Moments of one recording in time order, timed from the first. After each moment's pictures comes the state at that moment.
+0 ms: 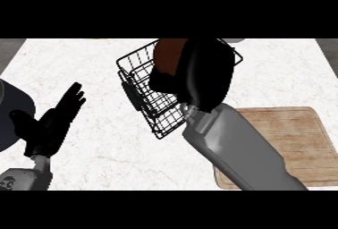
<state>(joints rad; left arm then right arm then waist) -0.11 0.37 -0.10 -1.53 0.27 0.07 0.17 -0.91 -0.01 0.42 -1.49 1.17 0.01 1.22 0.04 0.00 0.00</state>
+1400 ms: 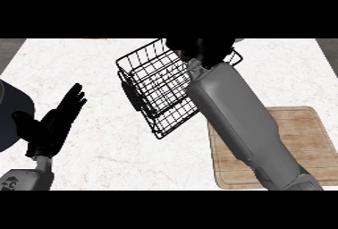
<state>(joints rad) -0.11 0.35 -0.08 -1.52 0.24 0.05 0.17 -1.08 -0.01 0.23 -1.12 1.21 -0.50 1.10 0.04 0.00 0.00</state>
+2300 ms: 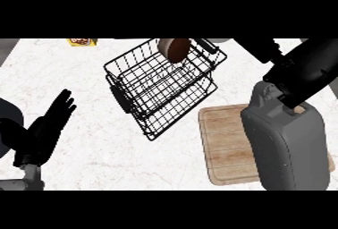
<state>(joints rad) -0.04 0.36 -0.04 -1.56 0.25 0.06 0.18 -0.79 0.00 0.05 -1.70 1.40 -0.68 1.13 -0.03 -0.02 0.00</state>
